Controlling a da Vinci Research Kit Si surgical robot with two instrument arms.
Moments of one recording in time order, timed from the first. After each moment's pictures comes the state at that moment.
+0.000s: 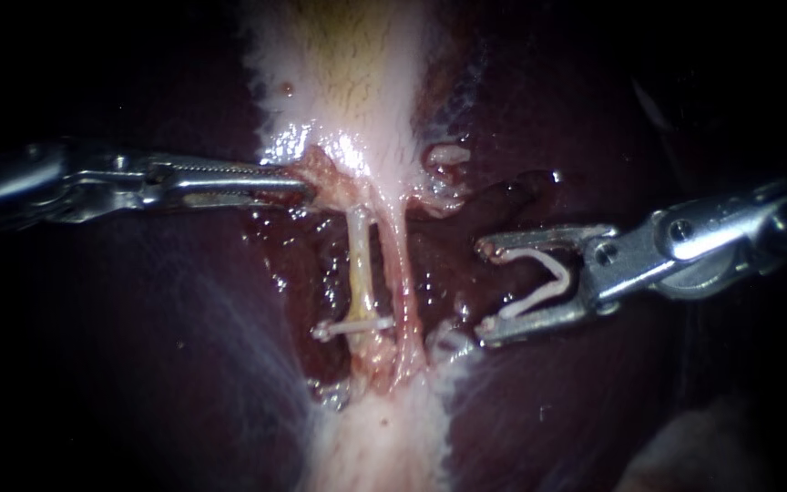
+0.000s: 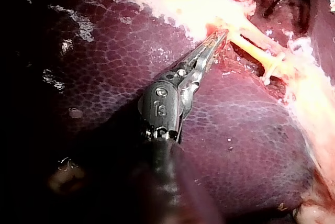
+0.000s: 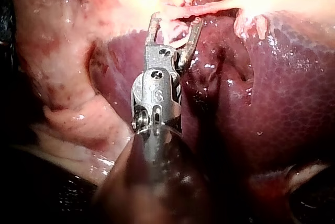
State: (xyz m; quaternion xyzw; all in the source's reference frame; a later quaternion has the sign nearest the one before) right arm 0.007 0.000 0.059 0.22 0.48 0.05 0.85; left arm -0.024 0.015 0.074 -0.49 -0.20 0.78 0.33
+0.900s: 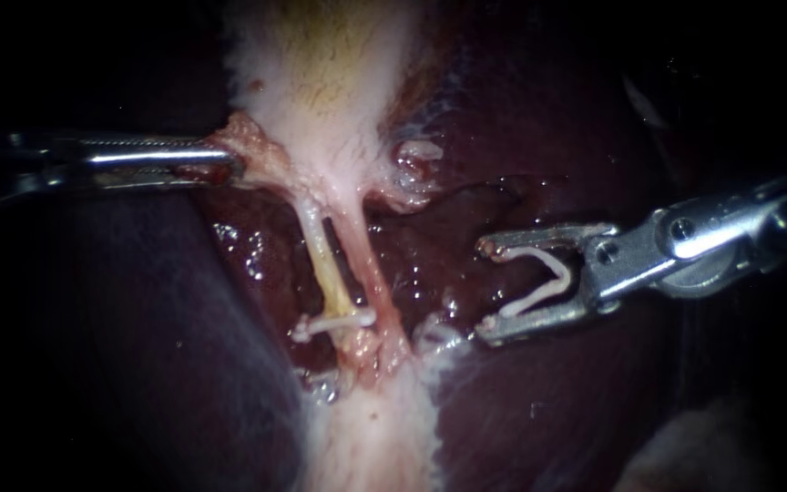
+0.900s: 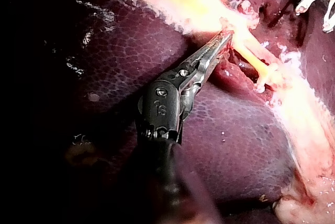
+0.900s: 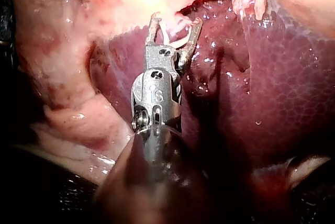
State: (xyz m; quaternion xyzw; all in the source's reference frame) right arm 0.007 0.000 0.059 0.22 0.48 0.05 0.85; left arm -0.019 0.016 0.064 -0.53 -0.19 0.75 0.36
